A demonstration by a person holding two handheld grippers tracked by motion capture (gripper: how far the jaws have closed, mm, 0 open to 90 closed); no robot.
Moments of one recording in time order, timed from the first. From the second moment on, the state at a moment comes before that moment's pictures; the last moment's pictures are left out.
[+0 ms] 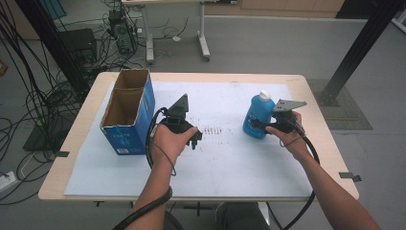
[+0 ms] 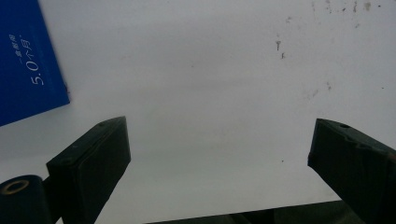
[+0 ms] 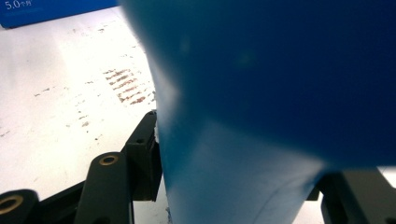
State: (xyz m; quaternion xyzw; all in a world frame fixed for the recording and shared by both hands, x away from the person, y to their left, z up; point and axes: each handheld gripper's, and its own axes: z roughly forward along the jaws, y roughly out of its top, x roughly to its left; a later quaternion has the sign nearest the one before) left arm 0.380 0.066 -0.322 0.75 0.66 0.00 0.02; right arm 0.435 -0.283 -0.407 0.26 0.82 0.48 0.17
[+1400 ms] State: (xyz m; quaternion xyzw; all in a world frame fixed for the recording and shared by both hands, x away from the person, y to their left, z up) left arm 0.379 0.066 -0.319 0.75 0.66 0.00 0.02; right arm 0.436 -0.284 -0.407 0.26 0.82 0.49 0.17
